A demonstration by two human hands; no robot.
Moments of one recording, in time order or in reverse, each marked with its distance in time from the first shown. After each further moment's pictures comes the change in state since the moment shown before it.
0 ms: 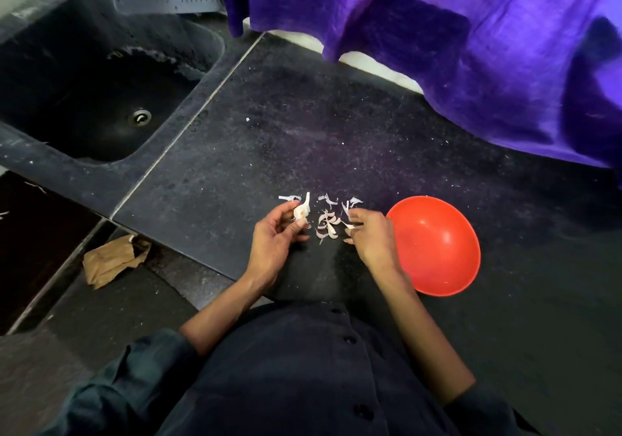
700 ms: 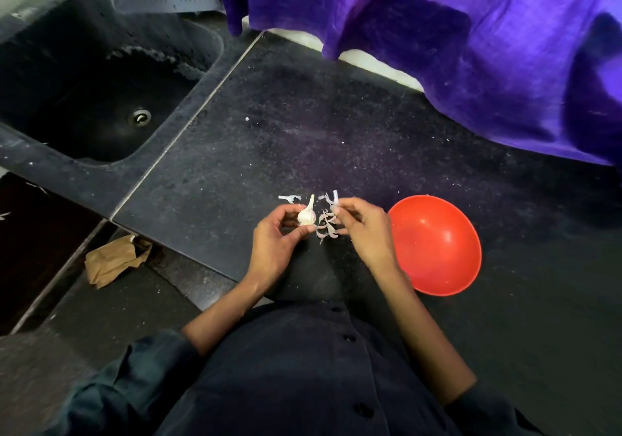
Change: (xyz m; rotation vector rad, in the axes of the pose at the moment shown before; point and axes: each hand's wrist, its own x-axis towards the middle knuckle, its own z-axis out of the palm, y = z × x) left_hand -0.004 0.004 -0.002 0.295 0.004 0.133; right_hand -0.015 -0.021 -0.007 0.229 -0.029 -0.172
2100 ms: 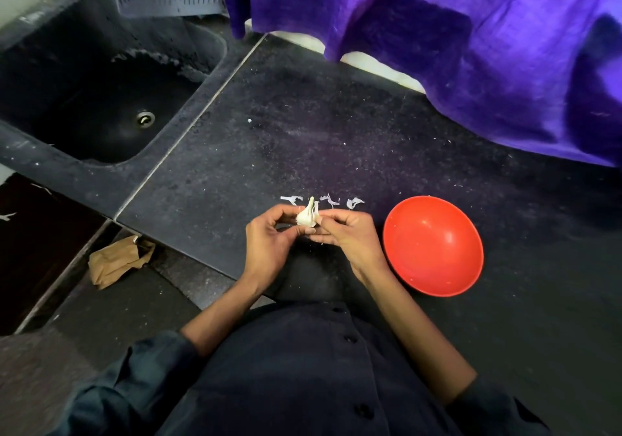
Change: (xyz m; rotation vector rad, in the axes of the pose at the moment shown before) left_hand -0.004 0.013 -0.009 0.070 0.042 0.141; right_hand -0.016 -0.019 0.019 0.584 -0.170 0.169
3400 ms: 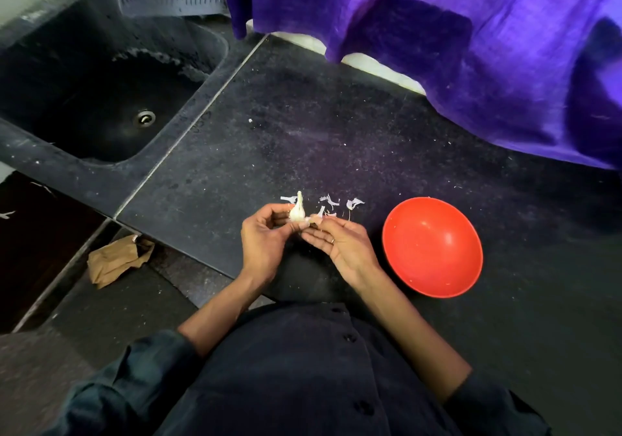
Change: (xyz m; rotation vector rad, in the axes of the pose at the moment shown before) left_hand 0.005 -0.011 0.001 -0.173 0.123 -0.163; right_hand 0.001 0.010 0.005 0.396 -0.010 0.184
